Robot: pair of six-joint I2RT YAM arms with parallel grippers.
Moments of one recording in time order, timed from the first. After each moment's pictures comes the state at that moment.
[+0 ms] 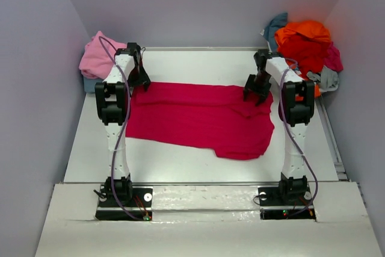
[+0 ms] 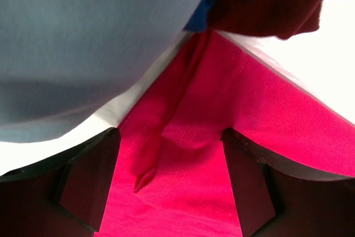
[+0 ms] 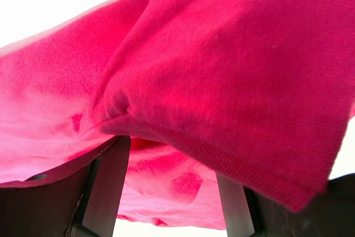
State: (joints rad) left arm -0.03 2.43 2.15 -1.11 -0.16 -0.50; right arm 0.09 2.36 2.02 -1.17 -0.05 0.53
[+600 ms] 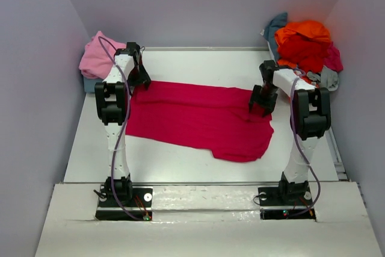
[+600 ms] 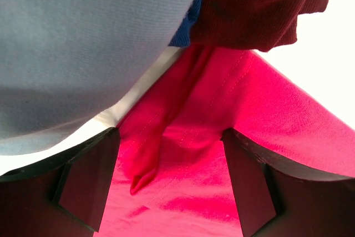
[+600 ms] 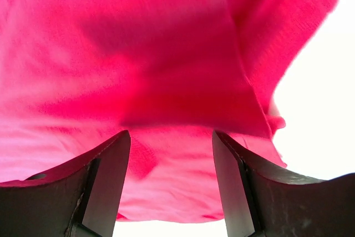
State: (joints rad) left arm -0.02 2.43 2.16 -1.07 -0.13 -0.50; right arm 0.09 2.04 1.54 -0.98 -0.05 0.50
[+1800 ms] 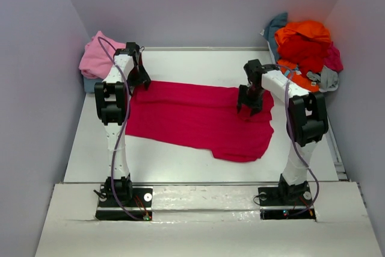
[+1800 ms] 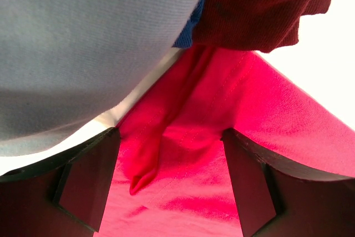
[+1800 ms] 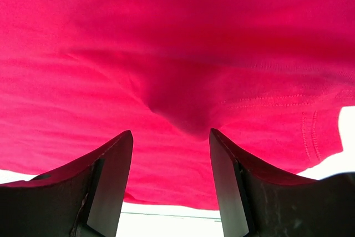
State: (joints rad) left arm -0.02 2.43 2.15 -1.07 -0.13 -0.51; right arm 0.25 1.95 1.53 -0.99 -0.06 0.47
